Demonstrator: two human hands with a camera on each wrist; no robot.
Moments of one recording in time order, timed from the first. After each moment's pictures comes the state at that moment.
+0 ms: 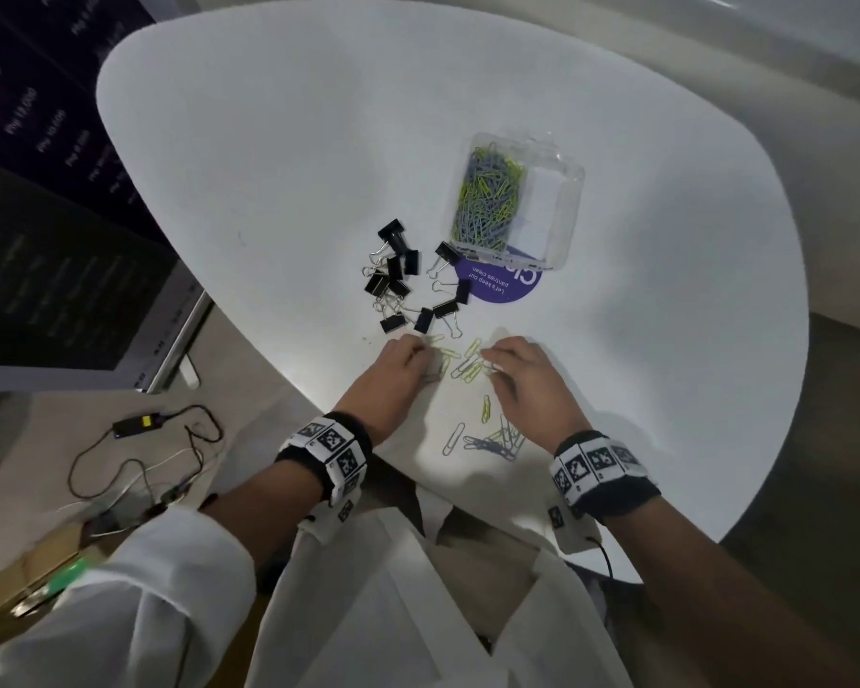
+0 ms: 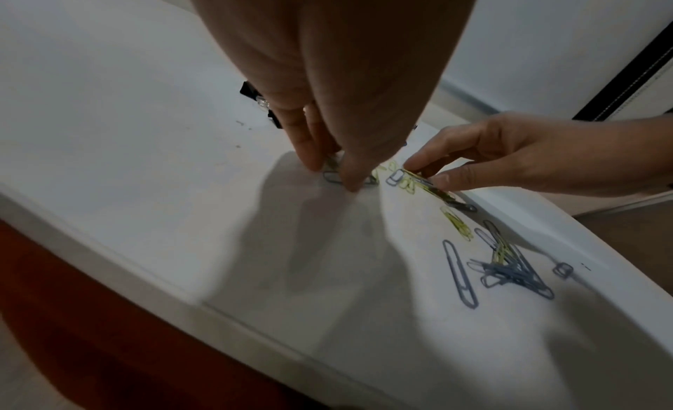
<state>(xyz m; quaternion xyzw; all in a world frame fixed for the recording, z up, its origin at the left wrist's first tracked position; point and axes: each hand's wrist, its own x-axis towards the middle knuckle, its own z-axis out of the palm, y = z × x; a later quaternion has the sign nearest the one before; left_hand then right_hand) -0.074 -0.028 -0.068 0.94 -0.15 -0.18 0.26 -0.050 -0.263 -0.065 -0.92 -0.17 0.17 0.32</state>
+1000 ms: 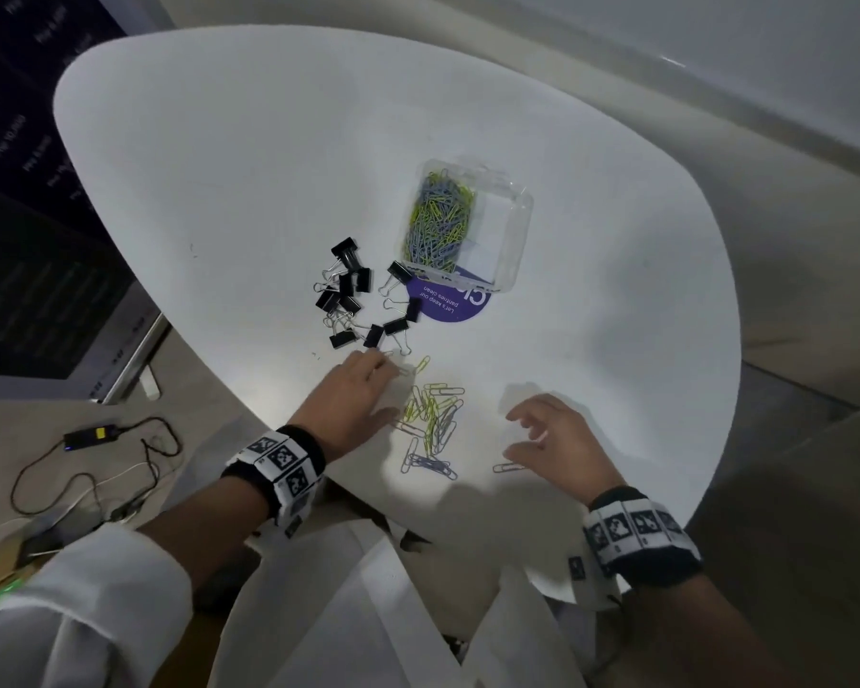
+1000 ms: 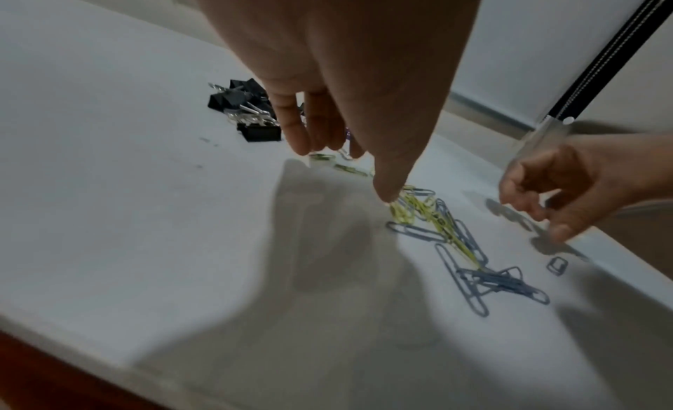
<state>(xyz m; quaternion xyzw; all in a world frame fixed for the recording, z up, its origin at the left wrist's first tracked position) -0.064 -0.047 -0.045 0.94 -0.18 -0.15 0.23 -0.066 -0.365 -0.038 -0.87 -0.02 0.31 0.38</state>
